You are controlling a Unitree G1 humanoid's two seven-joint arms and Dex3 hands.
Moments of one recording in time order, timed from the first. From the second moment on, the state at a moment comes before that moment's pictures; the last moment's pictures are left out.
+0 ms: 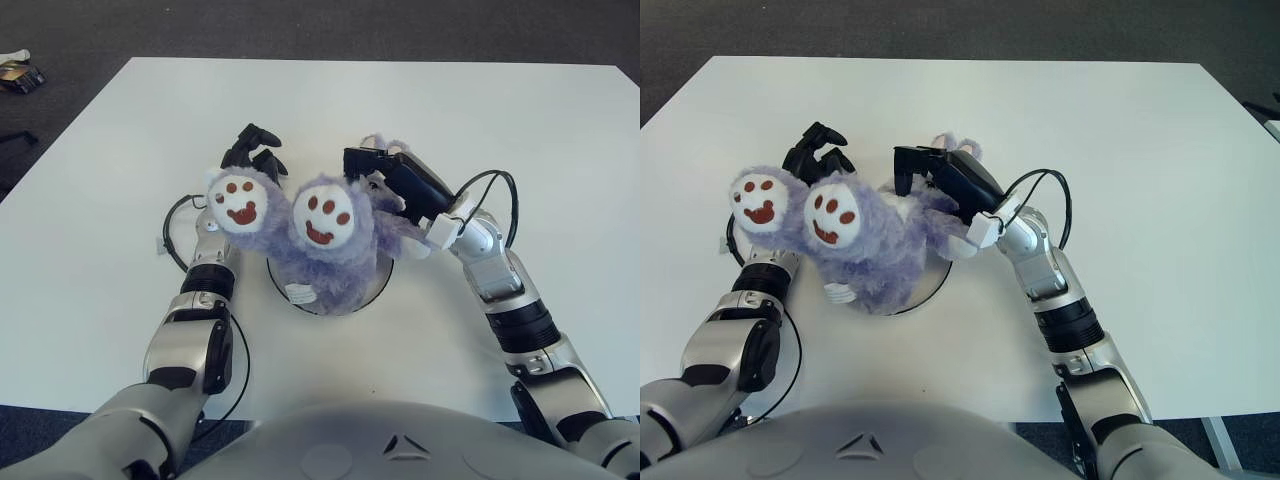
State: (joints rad) left arm -0.54 0.12 0.17 0.81 -0.18 -0.44 -0.29; right arm -0.32 -0.27 0.26 -0.15 -0.29 -0.31 0.35
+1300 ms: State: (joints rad) left arm -0.53 0.12 0.17 0.79 -0.17 -0.43 -0.27; right arm -0.37 -0.38 0.32 -0.22 -0.37 -0.17 0.56
